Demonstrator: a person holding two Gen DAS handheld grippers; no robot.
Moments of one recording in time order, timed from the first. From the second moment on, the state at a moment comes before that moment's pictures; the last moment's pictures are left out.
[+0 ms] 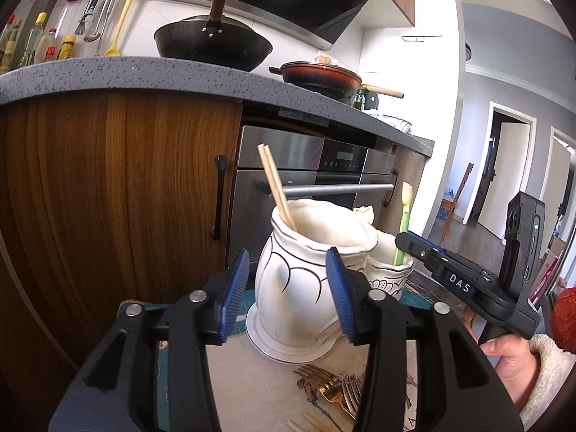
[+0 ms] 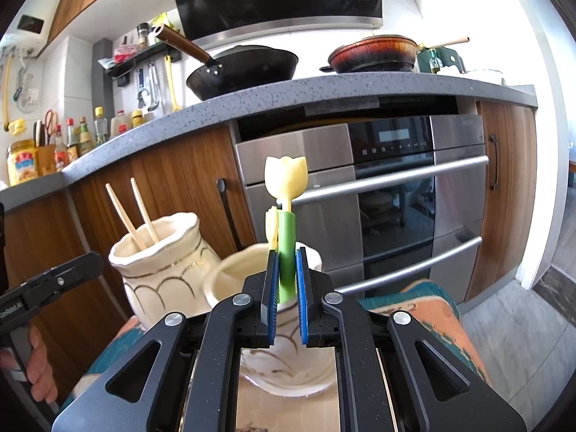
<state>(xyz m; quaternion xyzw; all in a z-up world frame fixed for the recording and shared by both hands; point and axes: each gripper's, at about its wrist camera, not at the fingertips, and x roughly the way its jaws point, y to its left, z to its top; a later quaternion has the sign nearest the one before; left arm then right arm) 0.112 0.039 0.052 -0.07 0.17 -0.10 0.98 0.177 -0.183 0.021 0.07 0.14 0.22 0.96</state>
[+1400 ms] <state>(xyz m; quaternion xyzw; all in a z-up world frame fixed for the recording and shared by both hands) 0.038 0.006 0.005 -0.02 0.30 -0.03 0.95 0.086 -0.217 -0.004 0.10 0.20 0.23 0.95</state>
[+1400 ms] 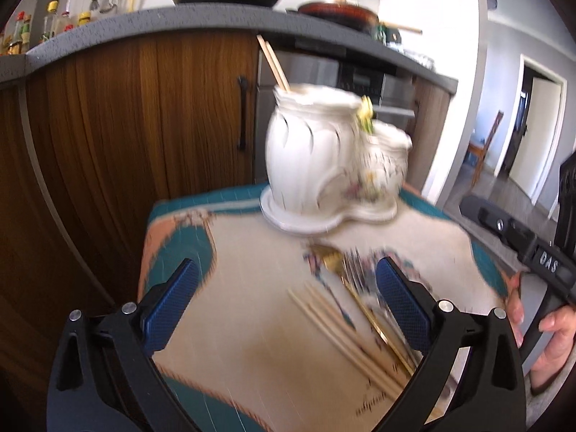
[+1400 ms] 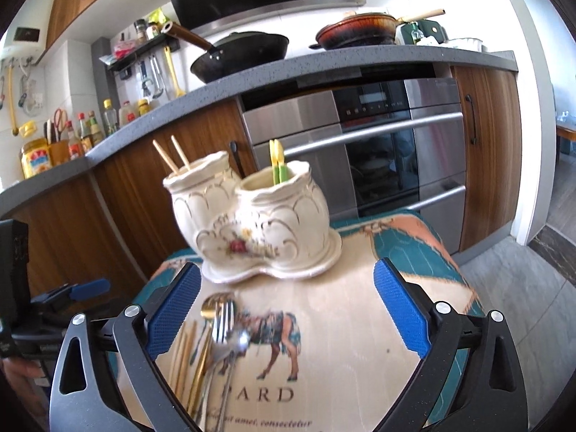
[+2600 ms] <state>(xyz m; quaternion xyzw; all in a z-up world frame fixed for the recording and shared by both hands) 0.031 -0.032 -0.043 0.02 0.44 -0.05 0.90 0.081 -0.220 -0.009 0.10 0.22 0.23 0.94</state>
